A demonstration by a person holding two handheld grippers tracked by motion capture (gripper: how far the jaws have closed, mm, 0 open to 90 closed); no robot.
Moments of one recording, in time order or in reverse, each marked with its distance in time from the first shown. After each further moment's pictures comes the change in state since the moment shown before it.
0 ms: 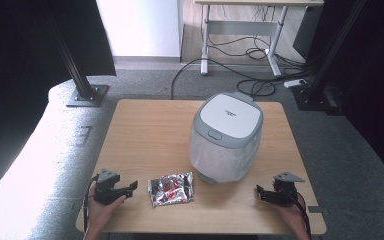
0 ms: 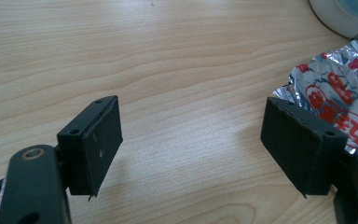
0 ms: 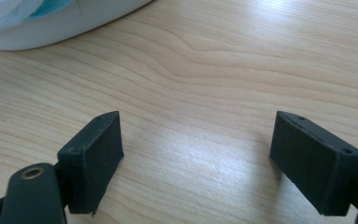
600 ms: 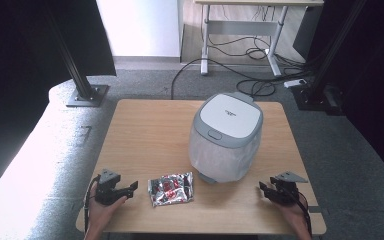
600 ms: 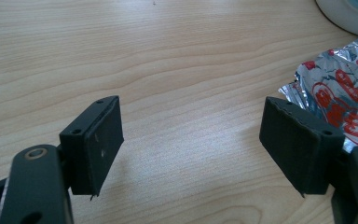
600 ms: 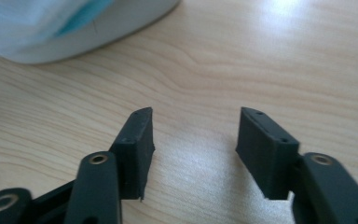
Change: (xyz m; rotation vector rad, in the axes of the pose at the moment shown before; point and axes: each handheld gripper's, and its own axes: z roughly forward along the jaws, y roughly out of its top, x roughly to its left) left arm 0.000 -0.003 0.003 -0.008 0.015 0.013; right arm -0.001 0.004 -0.008 -0.052 0.033 -0.003
